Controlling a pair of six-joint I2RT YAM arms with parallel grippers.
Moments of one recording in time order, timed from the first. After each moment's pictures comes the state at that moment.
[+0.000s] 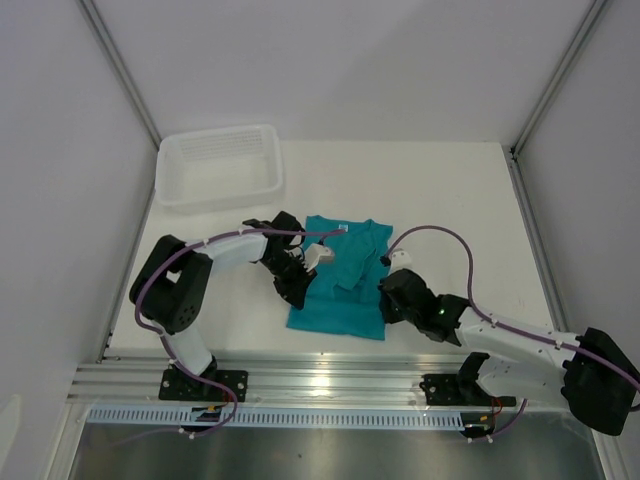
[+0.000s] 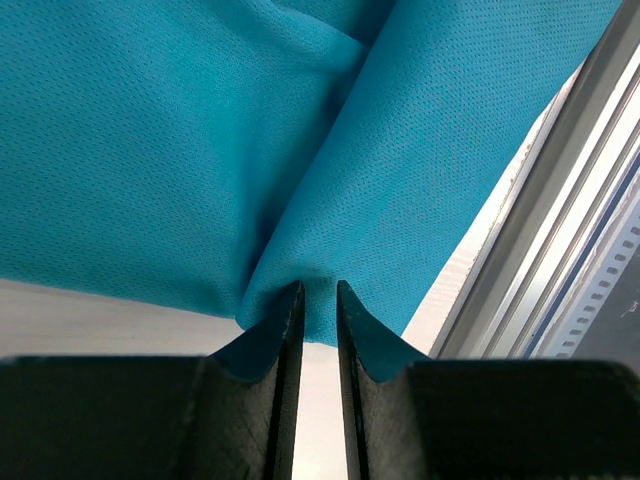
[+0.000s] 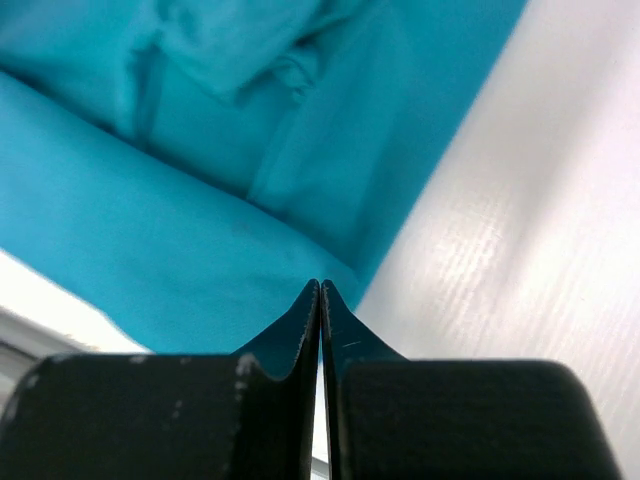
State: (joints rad) left arm -0.54 1.74 1.03 -0.74 0.61 0.48; right arm 0.91 1.07 0.50 -0.26 0.26 0.53
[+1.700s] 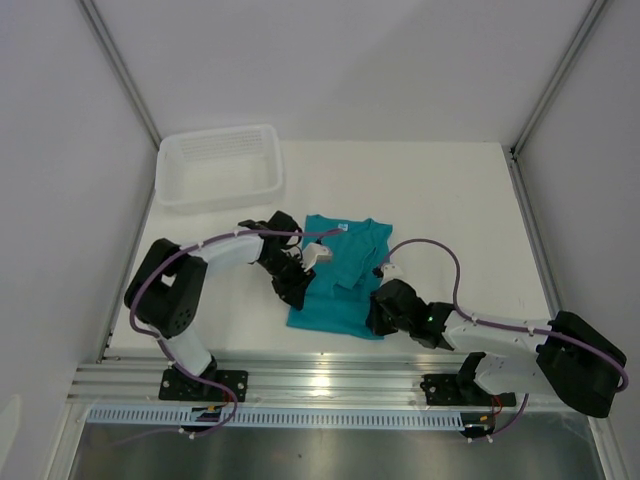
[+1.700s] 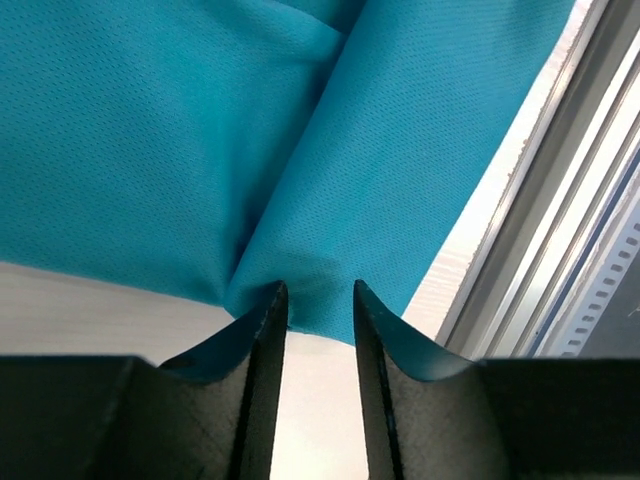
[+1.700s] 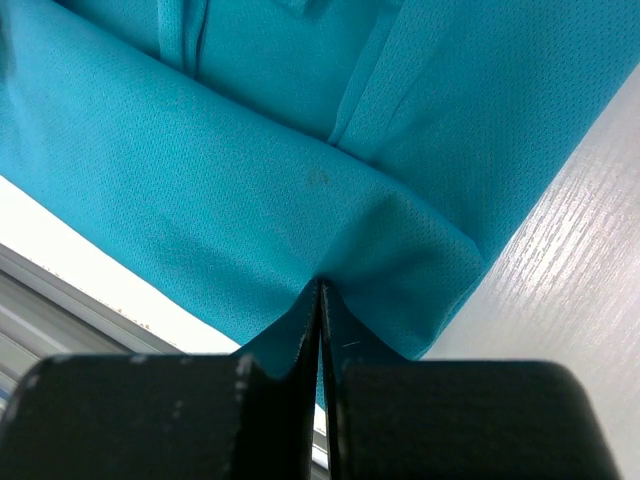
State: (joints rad) left arm -0.53 1.71 1.01 -0.73 0.61 0.49; right arm 0.96 1.18 0.41 -0.07 0.13 0.68
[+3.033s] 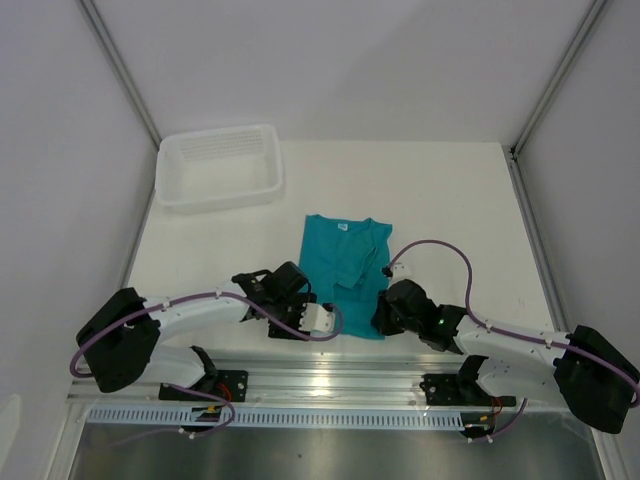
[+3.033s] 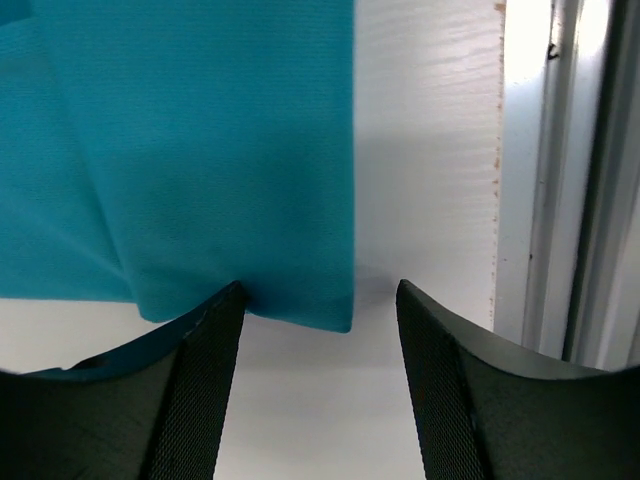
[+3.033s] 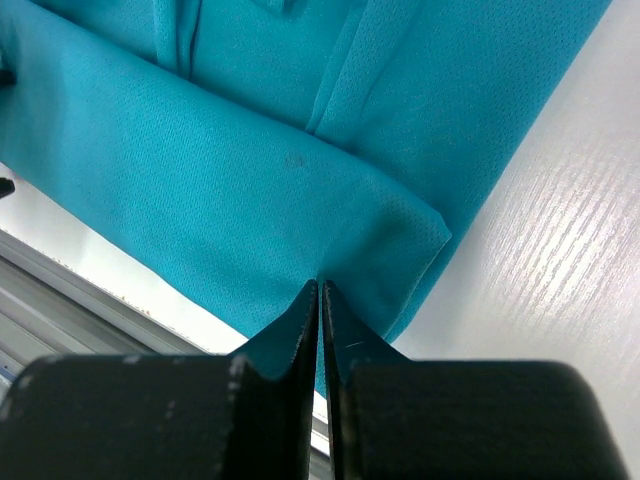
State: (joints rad) left arm -0.87 1.33 0.65 -0.50 0.23 0.81; right arm 0.92 1.07 0.37 -0.10 0.11 0.68
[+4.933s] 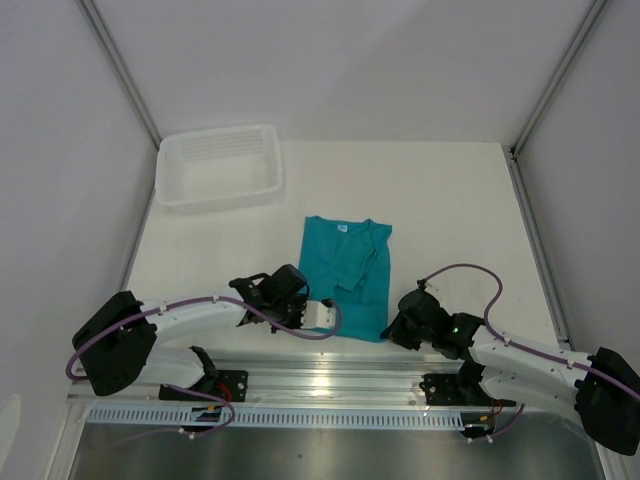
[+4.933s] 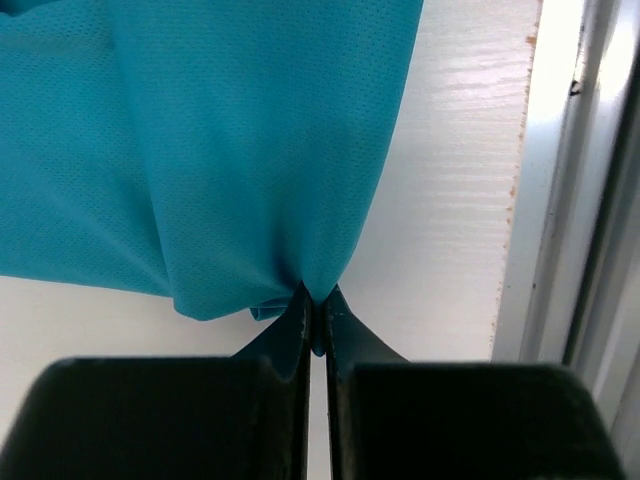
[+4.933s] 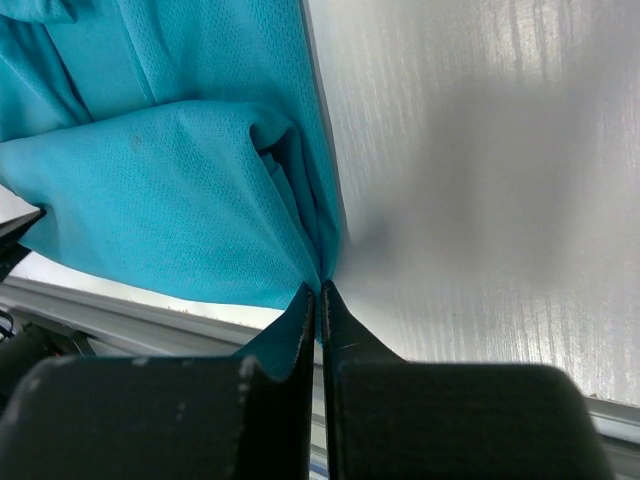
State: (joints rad) left arm -0.89 1.30 0.60 -0.42 0.20 0.71; right arm 0.90 0.90 0.30 -0.32 0.10 1.26
